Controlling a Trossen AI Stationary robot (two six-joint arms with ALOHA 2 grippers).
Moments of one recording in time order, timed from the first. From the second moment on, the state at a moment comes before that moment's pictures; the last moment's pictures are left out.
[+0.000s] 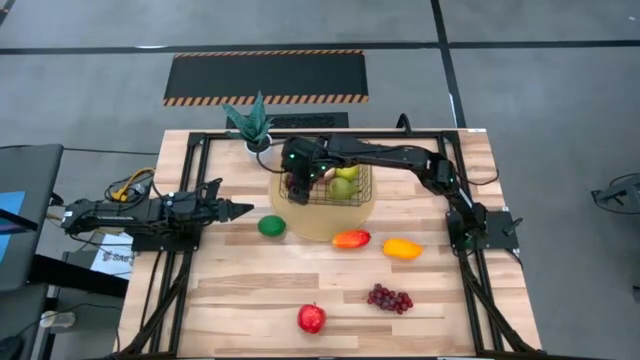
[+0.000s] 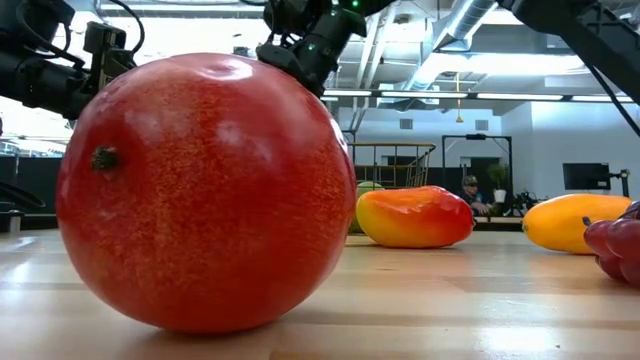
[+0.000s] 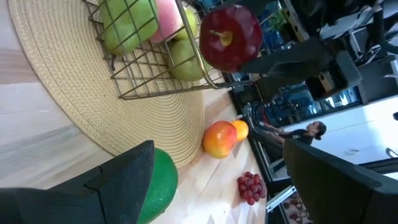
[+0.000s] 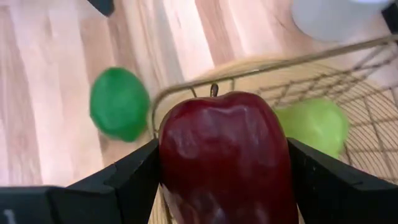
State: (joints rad) left arm 0.01 0.15 0.08 -0.17 -0.22 -1.18; right arm -0.22 2.23 2.14 -0.90 -0.06 0.10
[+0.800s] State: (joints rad) left arm 0.01 0.15 0.08 -0.17 -0.22 -1.15; right arm -0.26 2.18 1.81 -0.67 -0.13 0.08
